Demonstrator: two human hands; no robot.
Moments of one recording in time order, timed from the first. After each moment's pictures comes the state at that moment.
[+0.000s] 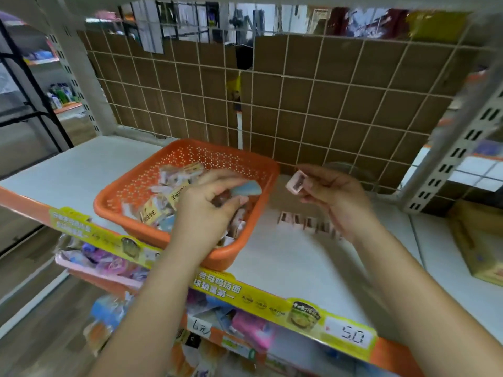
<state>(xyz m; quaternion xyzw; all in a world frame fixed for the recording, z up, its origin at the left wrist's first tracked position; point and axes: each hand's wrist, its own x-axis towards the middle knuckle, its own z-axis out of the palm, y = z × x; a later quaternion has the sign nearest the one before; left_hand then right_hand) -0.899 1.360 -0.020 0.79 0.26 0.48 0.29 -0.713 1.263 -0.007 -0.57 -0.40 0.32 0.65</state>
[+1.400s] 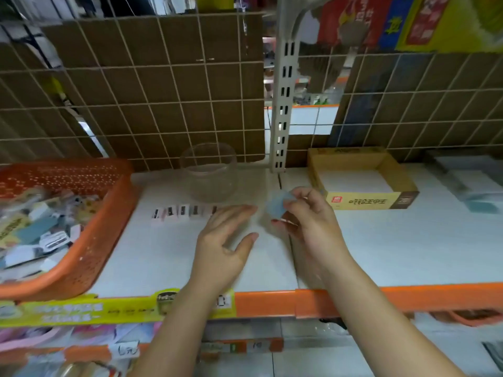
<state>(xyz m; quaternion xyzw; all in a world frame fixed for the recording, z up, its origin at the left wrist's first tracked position) -0.759 1.203 -0.080 0.84 0.09 0.38 0.38 -0.668 1.085 -0.035 -0.56 -0.12 0.25 0.78</state>
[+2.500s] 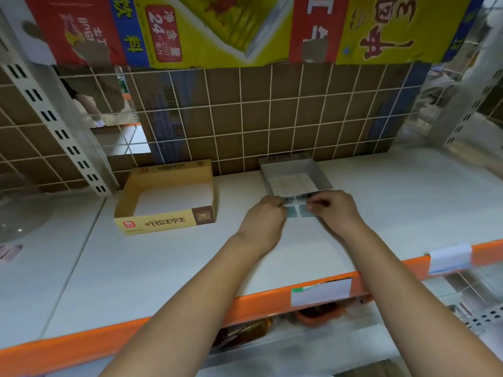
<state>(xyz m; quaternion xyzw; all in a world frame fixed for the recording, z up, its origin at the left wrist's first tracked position) -0.447 0.900 -0.091 0.99 -0.04 0.12 0.09 -0.371 0.752 -0.078 -0.90 -0.20 0.03 0.39</state>
